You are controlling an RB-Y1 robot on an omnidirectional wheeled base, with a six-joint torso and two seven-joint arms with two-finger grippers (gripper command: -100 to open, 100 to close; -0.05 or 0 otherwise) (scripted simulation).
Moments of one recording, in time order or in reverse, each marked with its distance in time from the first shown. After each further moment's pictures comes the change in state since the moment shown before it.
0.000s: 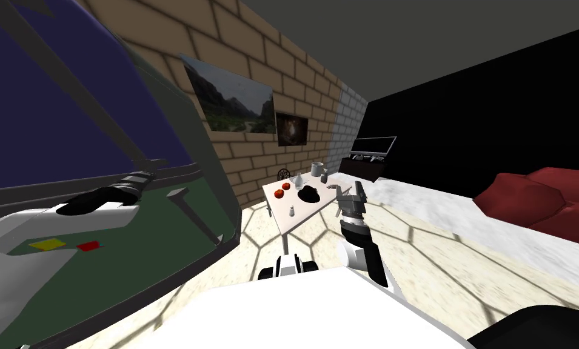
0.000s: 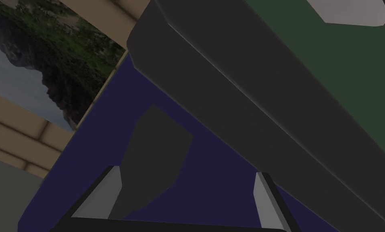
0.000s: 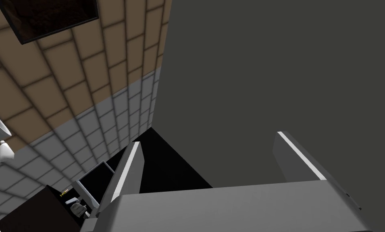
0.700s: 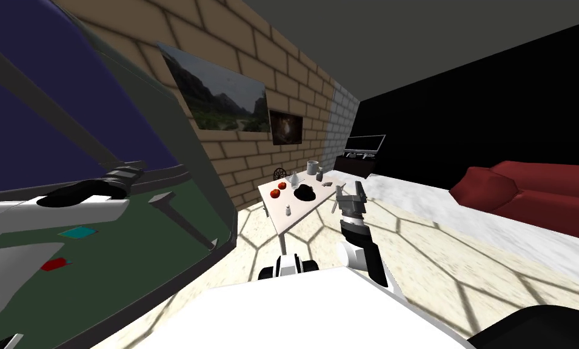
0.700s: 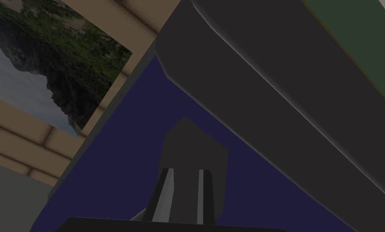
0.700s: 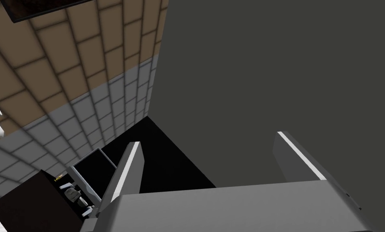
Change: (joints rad) left arm -0.044 0.058 0.011 0.043 0.009 0.055 -0.001; right arm 0.000 0.000 0.000 0.000 0.000 0.000 0.000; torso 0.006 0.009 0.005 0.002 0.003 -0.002
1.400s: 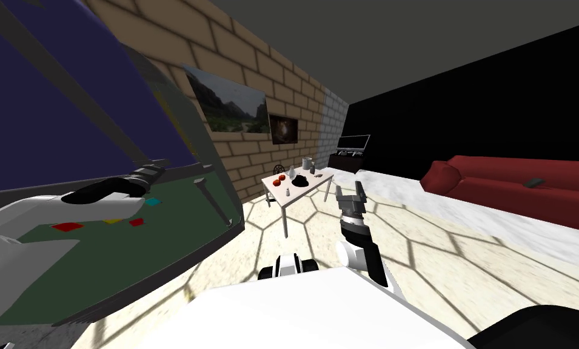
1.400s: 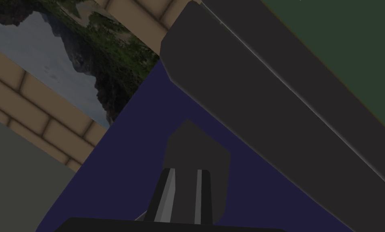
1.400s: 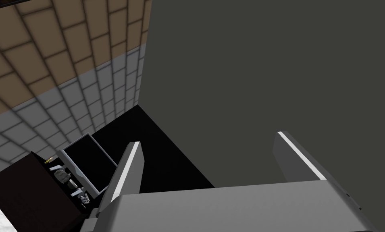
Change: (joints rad) left arm 0.021 0.017 -0.079 -0.101 0.093 -0.015 0.009; right arm 0.000 0.000 0.000 0.000 0.000 0.000 0.000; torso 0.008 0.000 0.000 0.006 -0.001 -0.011
